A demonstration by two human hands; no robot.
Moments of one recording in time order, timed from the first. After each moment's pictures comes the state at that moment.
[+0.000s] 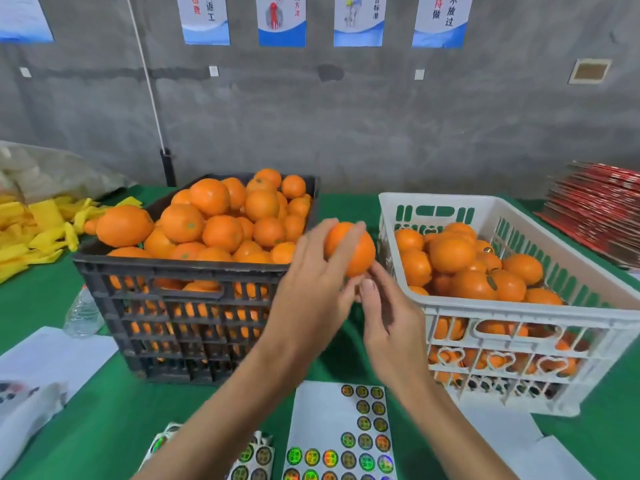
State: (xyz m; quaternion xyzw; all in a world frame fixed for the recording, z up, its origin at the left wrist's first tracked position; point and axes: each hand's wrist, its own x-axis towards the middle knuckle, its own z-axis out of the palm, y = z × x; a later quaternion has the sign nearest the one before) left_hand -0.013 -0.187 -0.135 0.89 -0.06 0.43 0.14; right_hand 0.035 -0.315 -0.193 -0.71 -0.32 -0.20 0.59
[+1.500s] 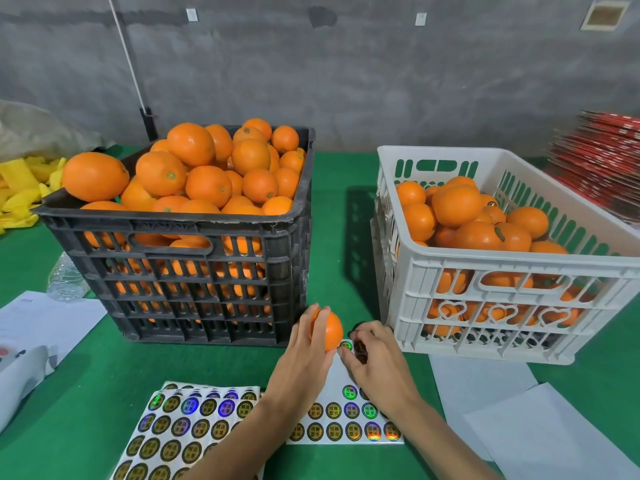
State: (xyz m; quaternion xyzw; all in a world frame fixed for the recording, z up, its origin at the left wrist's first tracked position) left_hand -0.029 -0.178 -0.342 0.97 0.02 0.16 0.19; right_hand 0.037 -0.332 -0.343 -0.91 -0.27 -0.07 0.30
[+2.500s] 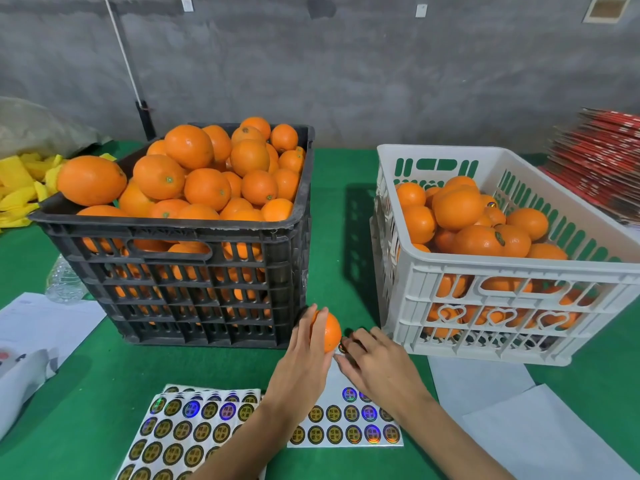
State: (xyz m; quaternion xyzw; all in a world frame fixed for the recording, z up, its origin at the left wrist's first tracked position) left_hand -0.031 -0.177 -0.343 0.97 0.03 0.15 0.21; right_hand 0.040 -0.340 -0.333 -0.87 -0.43 -0.24 0.05
